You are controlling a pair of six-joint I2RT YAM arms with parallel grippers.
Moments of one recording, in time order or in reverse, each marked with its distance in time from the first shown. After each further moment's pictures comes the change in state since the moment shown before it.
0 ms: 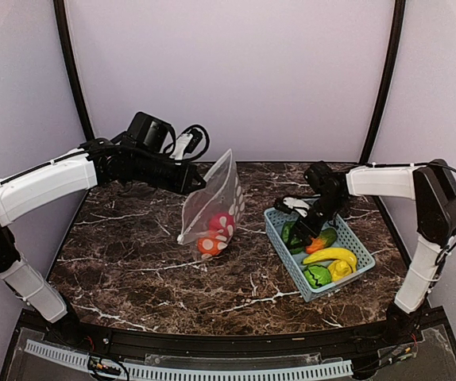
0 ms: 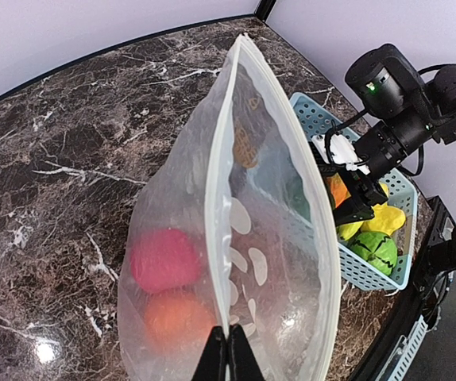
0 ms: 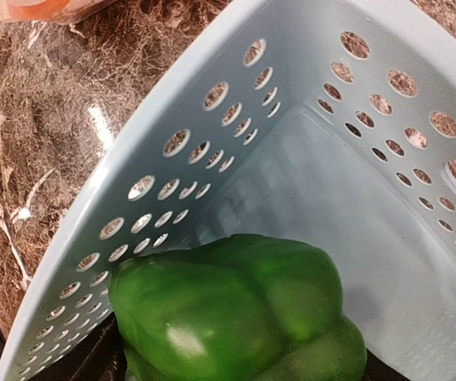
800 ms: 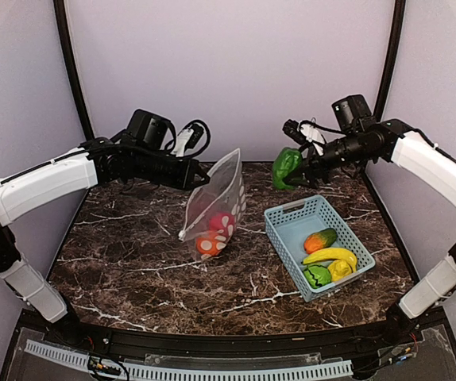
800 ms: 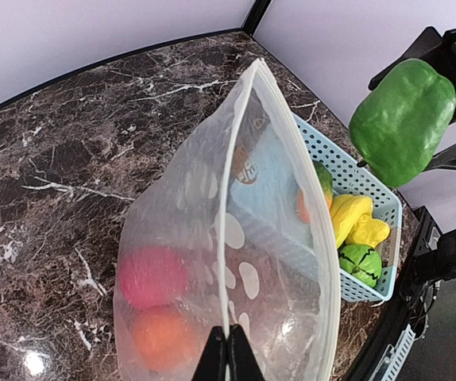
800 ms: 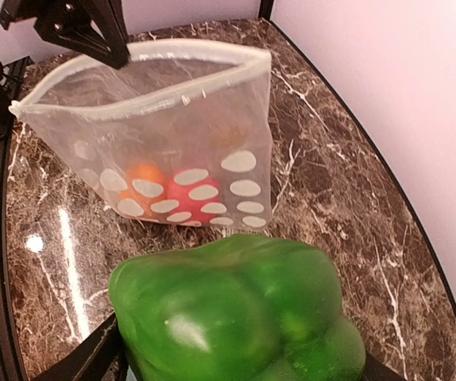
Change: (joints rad) left arm 0.000 0.002 0.006 0.046 0.028 -0.020; right arm 0.023 -0.313 0.277 -0.037 -0.106 -0.058
